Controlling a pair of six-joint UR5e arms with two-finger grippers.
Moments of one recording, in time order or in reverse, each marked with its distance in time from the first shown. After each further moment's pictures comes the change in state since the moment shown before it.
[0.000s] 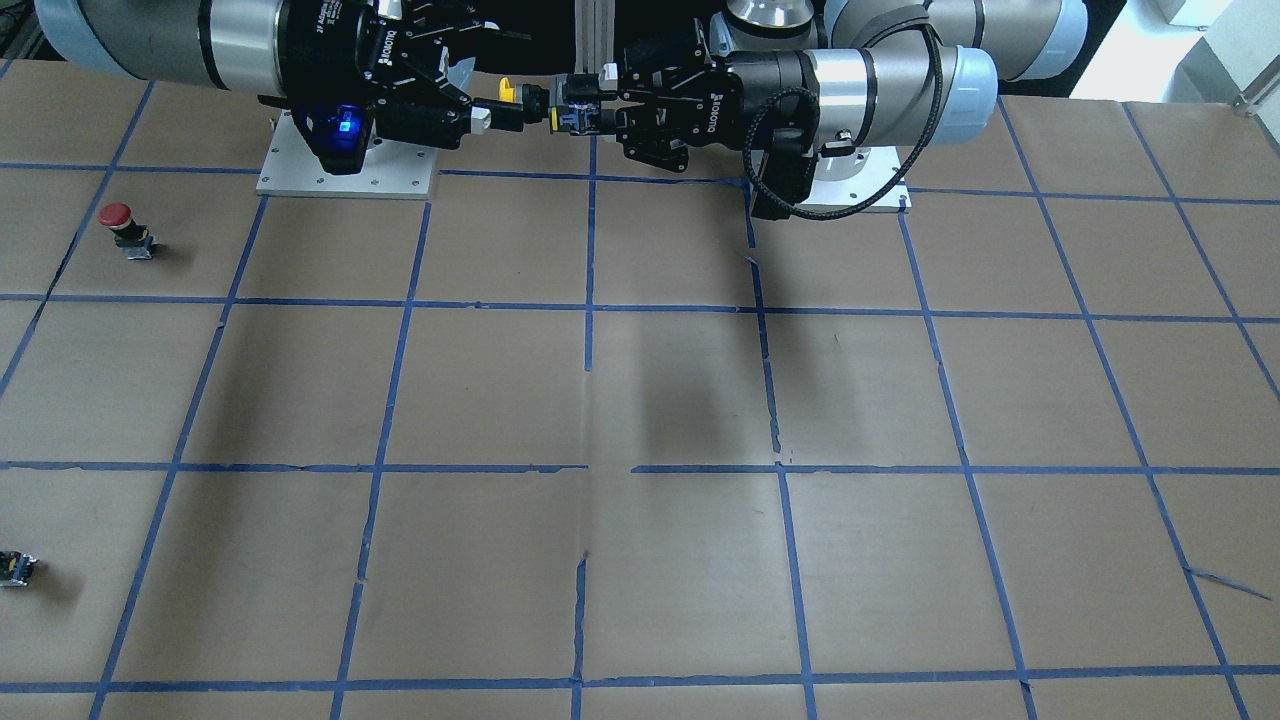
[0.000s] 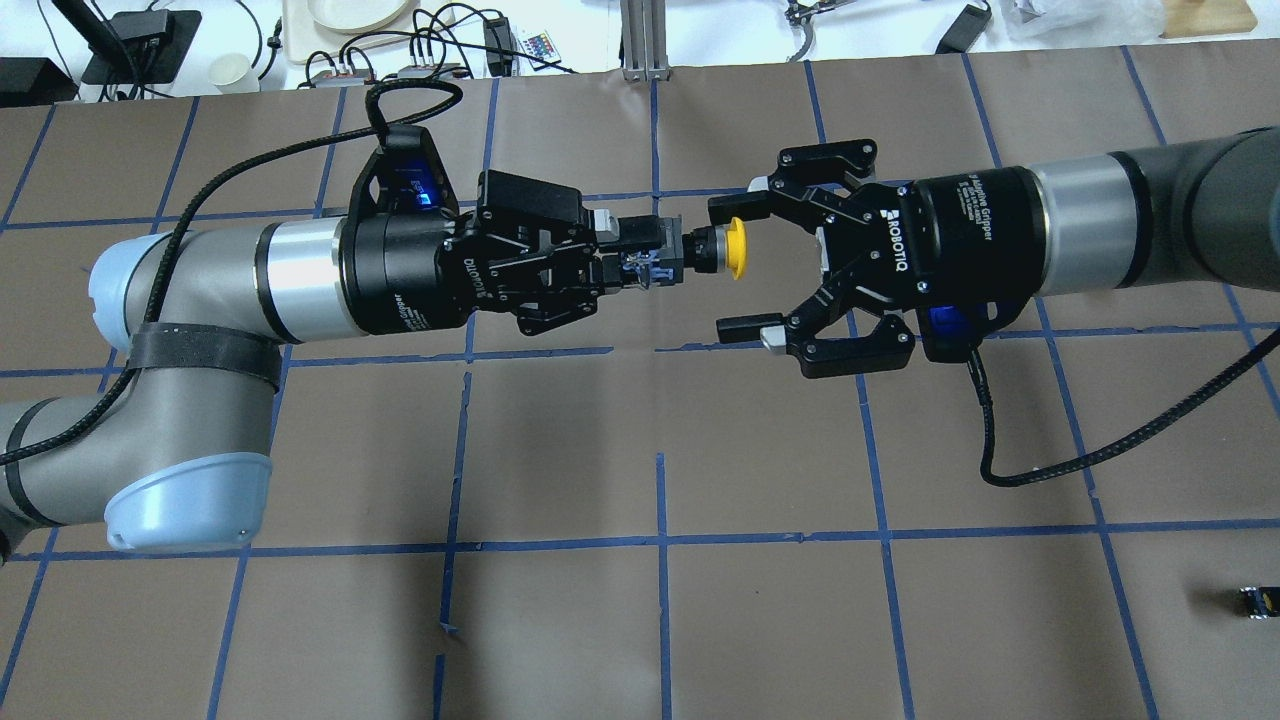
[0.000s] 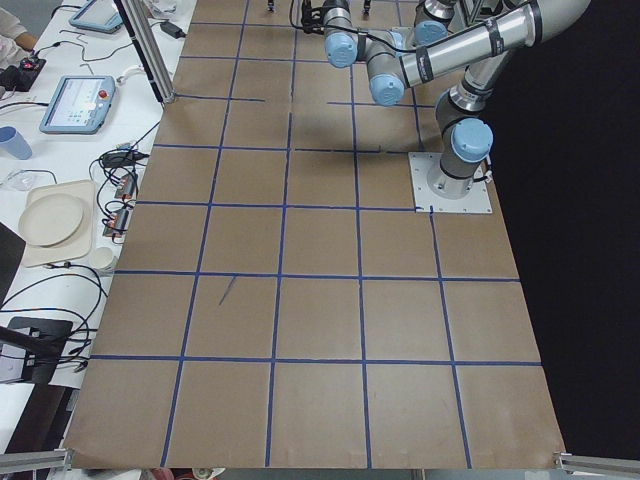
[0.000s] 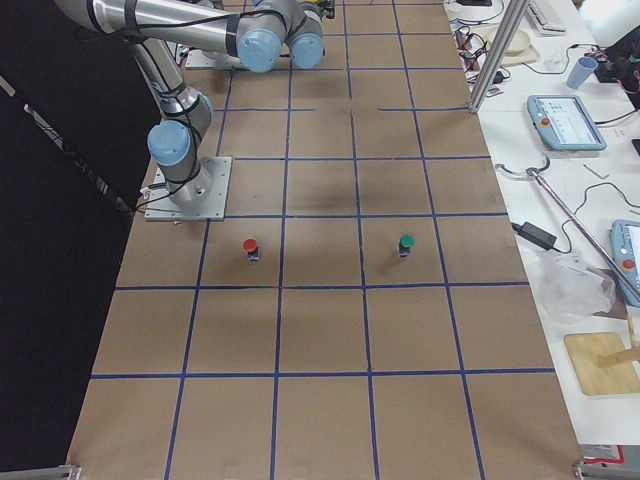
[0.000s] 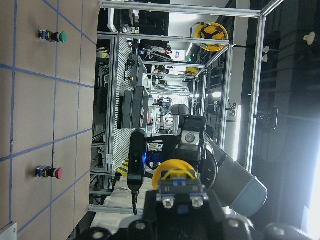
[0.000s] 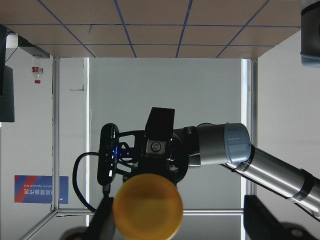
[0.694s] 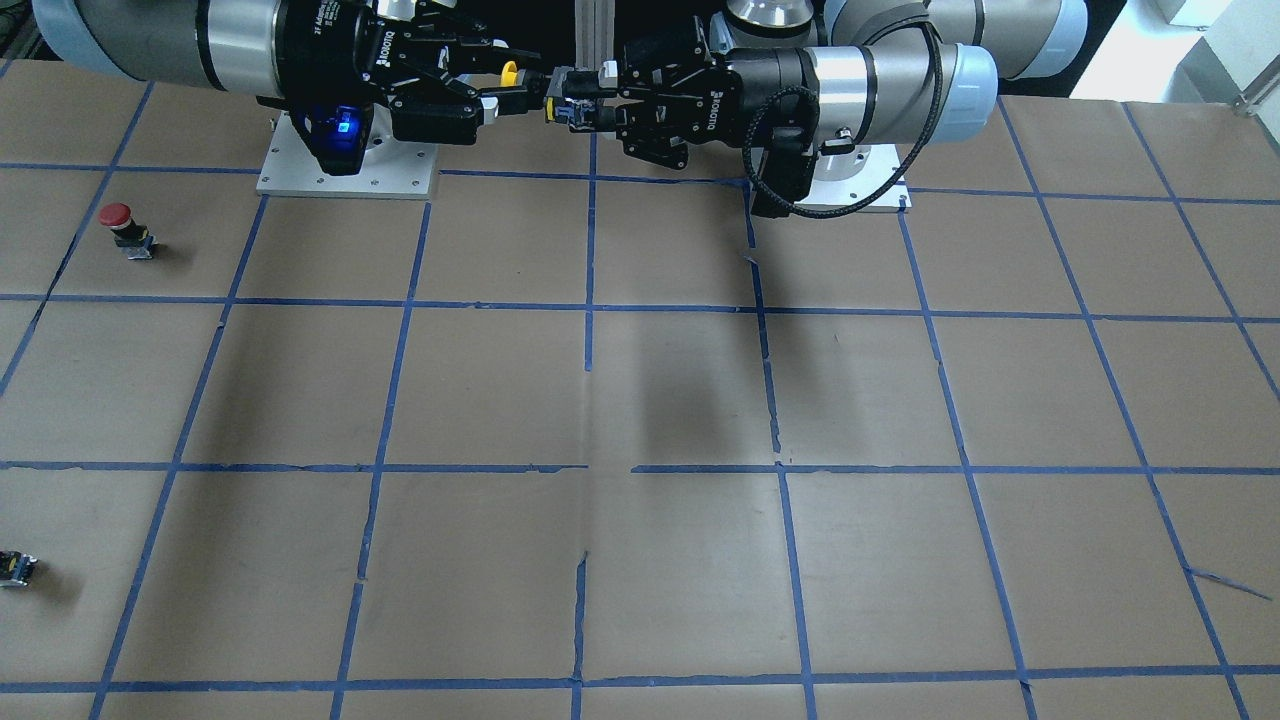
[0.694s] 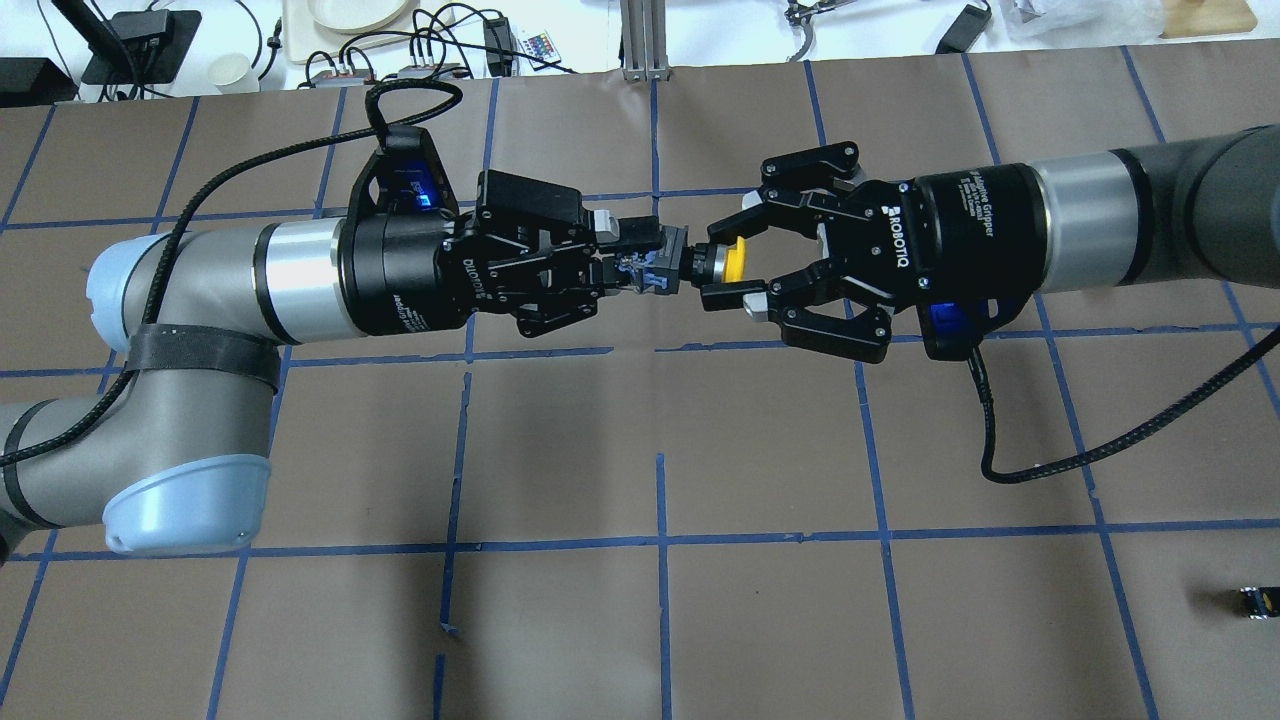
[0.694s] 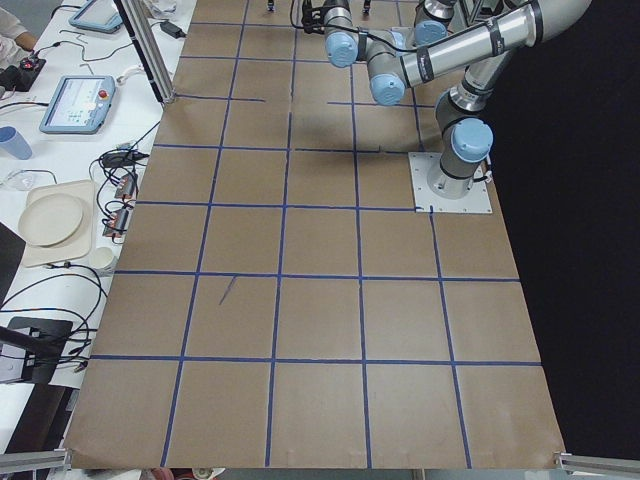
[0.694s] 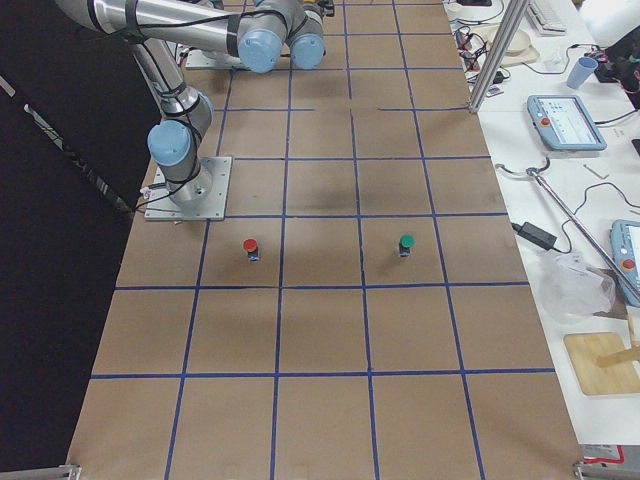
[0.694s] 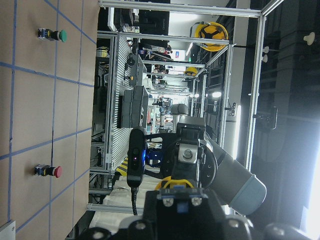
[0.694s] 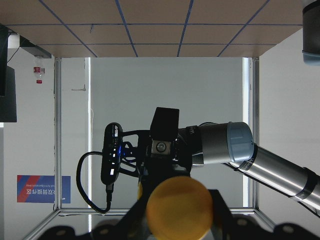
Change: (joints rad) left arm 0.000 0.002 0.001 0.001 0.001 -0.026; right arm -0.002 0.001 -0.004 0.007 0.001 0.003
